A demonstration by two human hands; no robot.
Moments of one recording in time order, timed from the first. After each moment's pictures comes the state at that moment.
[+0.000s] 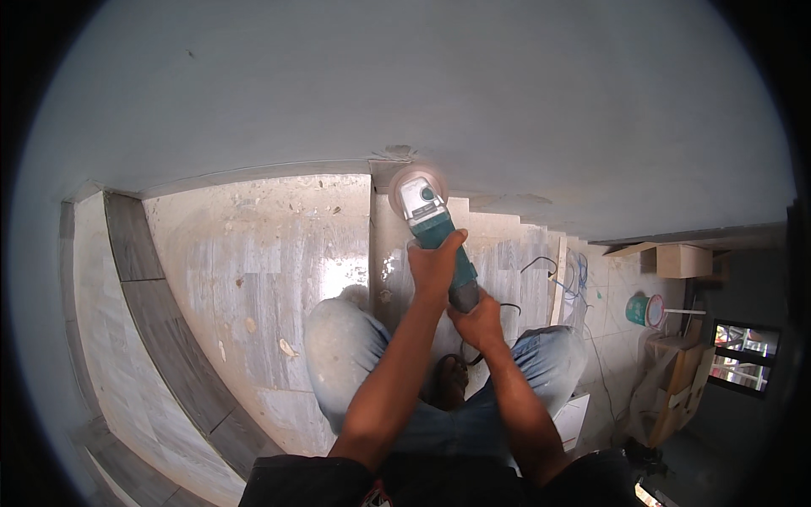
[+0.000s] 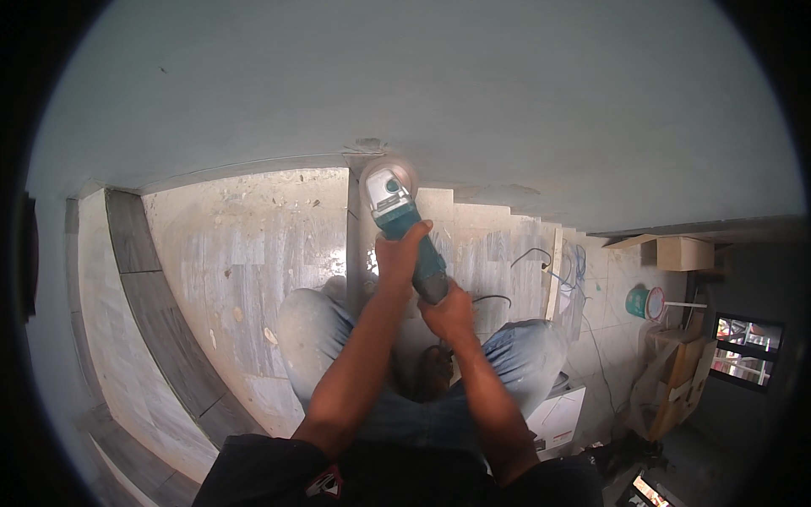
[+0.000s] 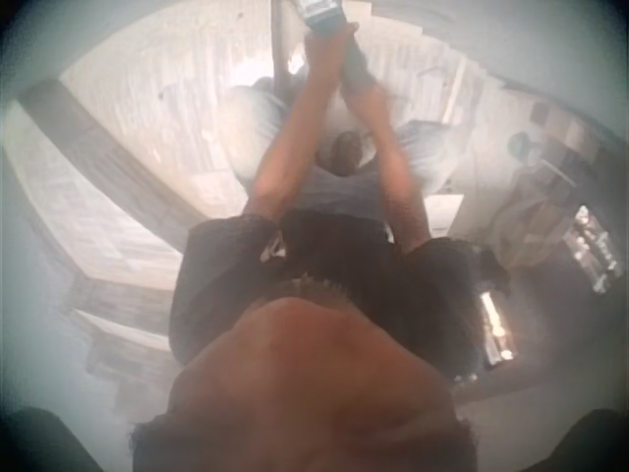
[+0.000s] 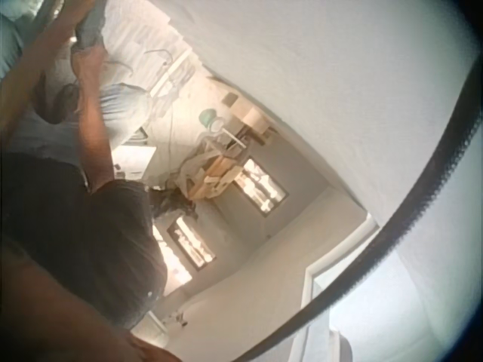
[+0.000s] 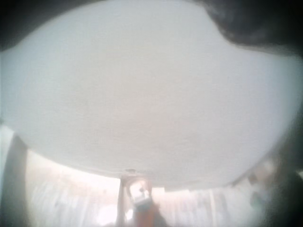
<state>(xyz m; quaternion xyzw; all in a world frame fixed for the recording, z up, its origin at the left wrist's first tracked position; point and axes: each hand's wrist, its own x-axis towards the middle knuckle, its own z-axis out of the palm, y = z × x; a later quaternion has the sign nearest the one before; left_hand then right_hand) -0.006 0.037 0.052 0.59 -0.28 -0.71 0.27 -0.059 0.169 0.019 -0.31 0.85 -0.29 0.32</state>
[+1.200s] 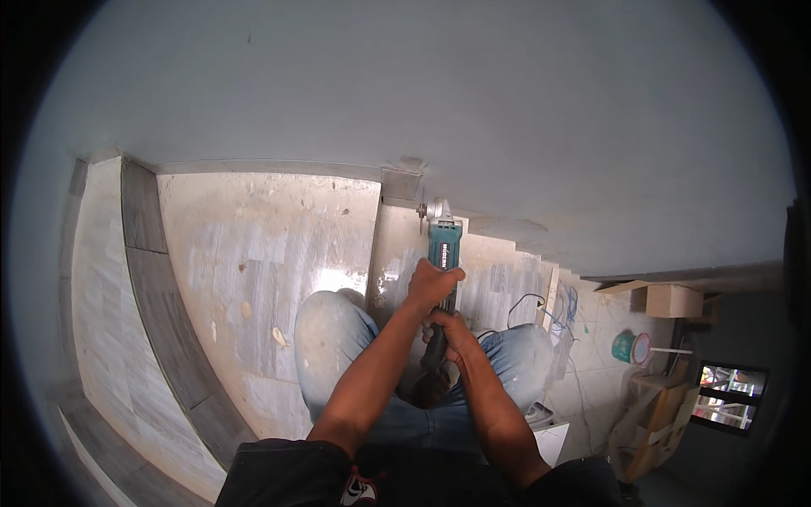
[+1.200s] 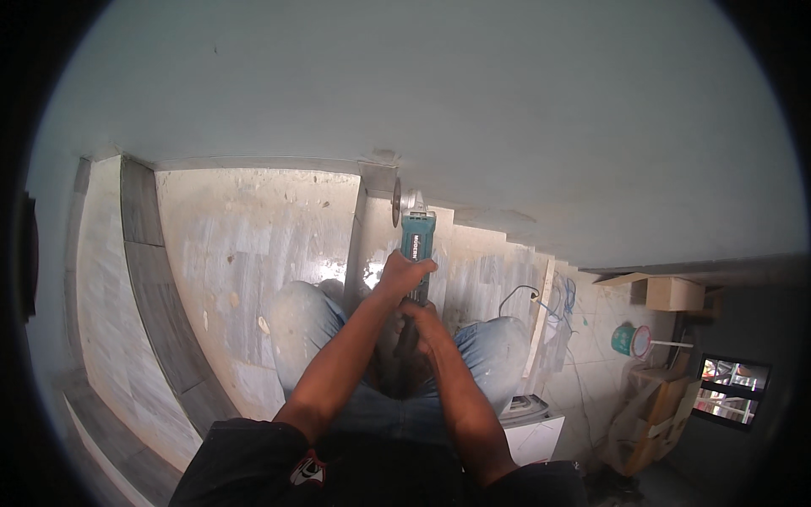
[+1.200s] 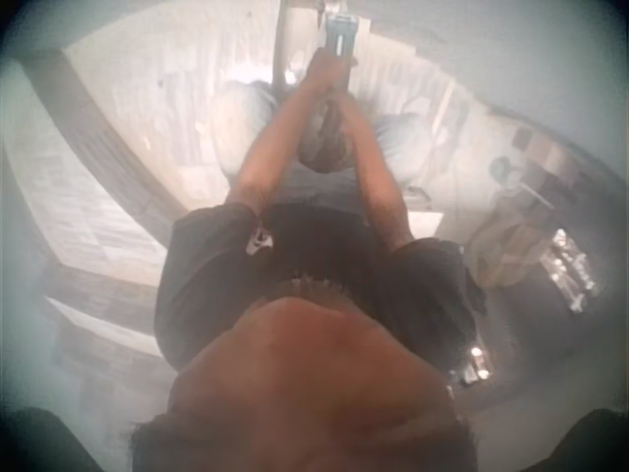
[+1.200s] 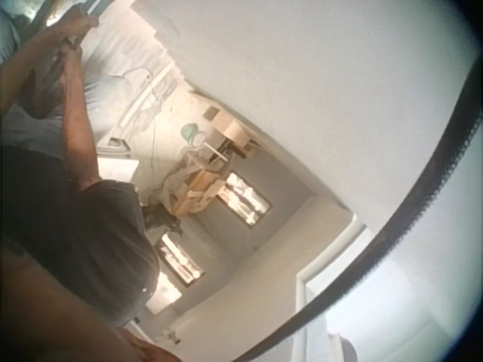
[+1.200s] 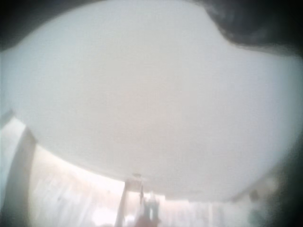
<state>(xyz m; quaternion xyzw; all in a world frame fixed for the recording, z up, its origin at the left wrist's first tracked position) 0.004 0.045 -0.043 0.55 -0.48 -0.68 0.05 -0.041 0.161 0.006 0.03 0.57 -0.48 0.67</state>
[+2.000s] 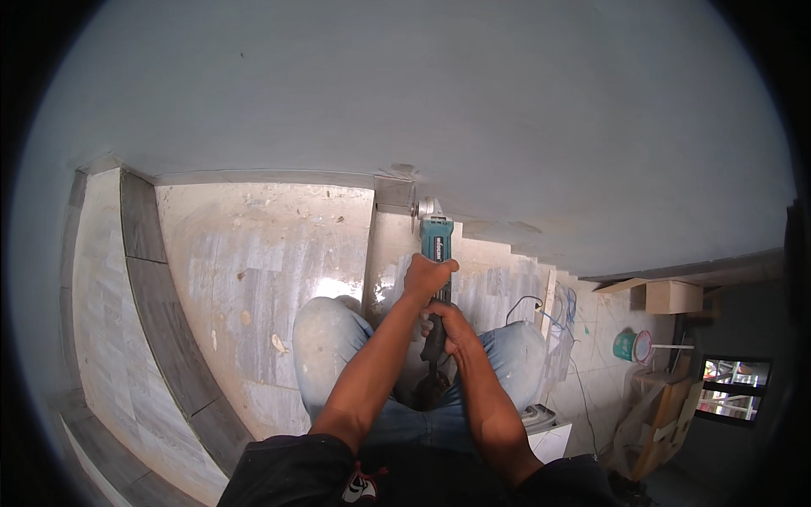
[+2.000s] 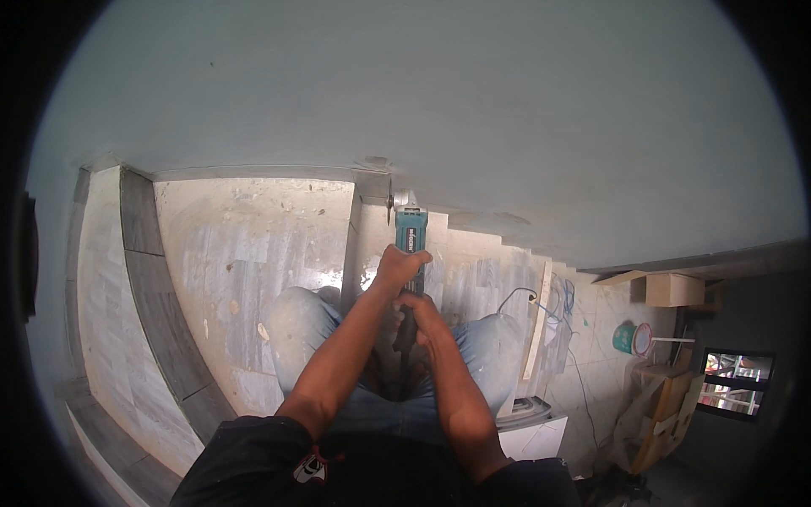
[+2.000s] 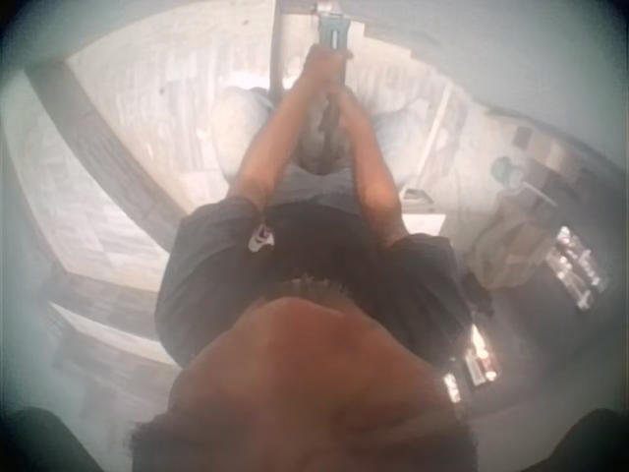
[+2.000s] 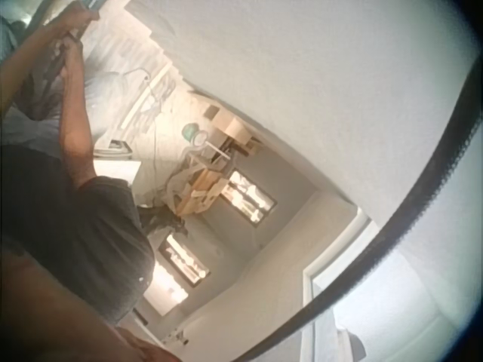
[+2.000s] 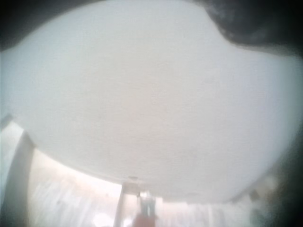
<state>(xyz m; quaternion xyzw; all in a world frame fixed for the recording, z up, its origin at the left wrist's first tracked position) -0.008 0.030 -0.013 0.56 -0.47 -0.68 0.06 -0.059 0.151 0.001 0.04 0.53 -0.48 0.70</state>
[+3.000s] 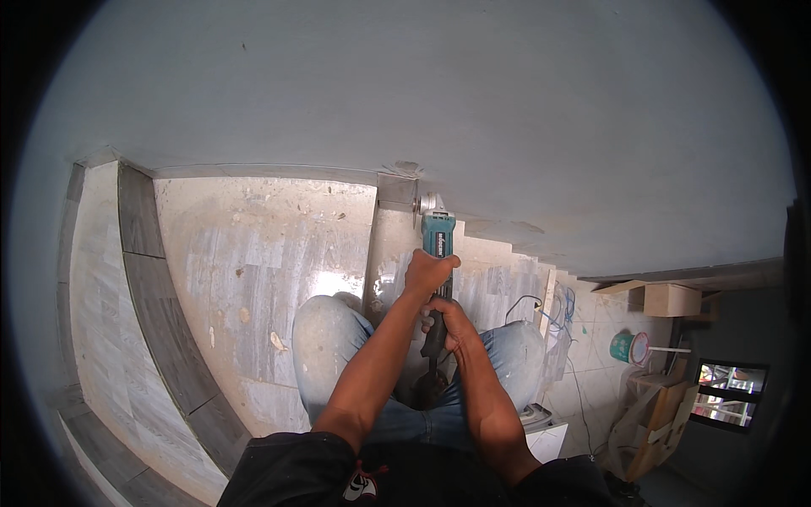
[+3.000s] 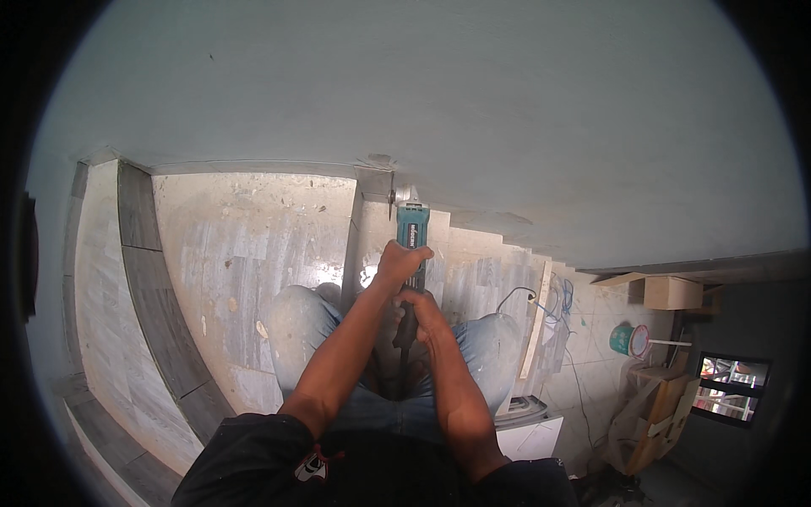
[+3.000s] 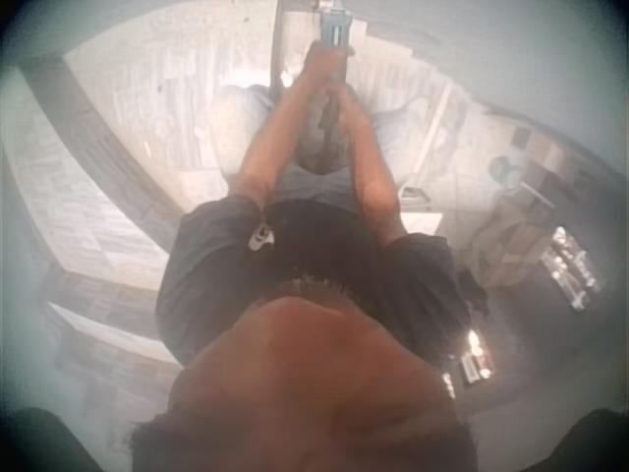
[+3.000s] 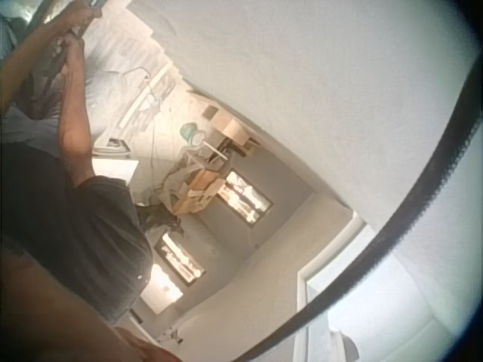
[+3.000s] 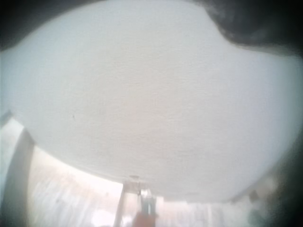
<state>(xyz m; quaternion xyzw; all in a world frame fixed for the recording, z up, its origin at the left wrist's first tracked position) -0.009 0.022 -0.023 0.56 -0.46 -0.69 0.06 -0.059 0.142 0.003 0.04 0.54 -0.49 0.69</state>
